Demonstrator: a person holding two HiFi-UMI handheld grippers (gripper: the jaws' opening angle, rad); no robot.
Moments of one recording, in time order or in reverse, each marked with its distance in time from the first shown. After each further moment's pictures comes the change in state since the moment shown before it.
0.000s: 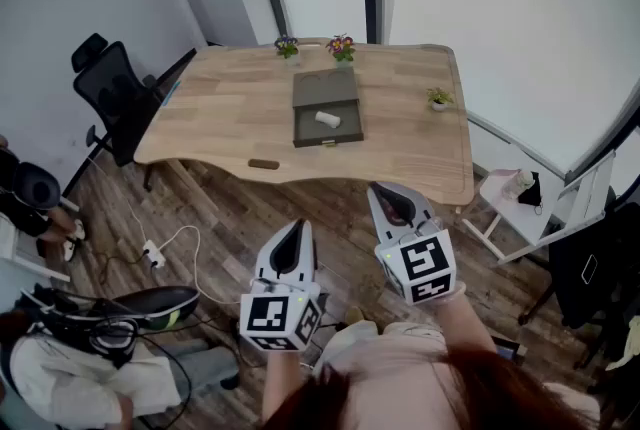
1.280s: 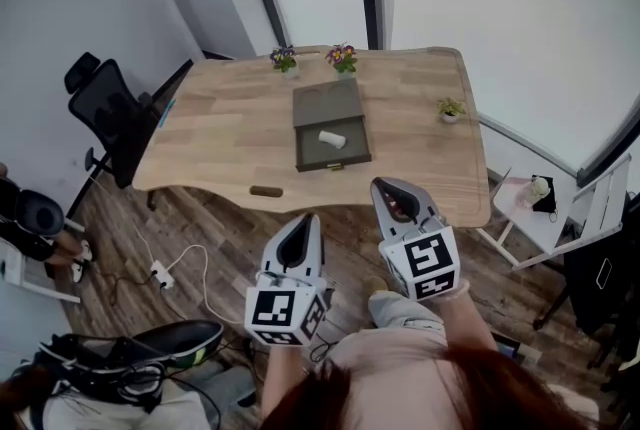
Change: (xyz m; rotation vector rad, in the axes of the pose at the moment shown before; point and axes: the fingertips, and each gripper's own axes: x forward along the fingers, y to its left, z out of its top) left arm 0.102 0.028 0.008 0.044 0.017 -0.071; right arm 0.083 -0.054 -0.007 0.028 -0.011 -0.039
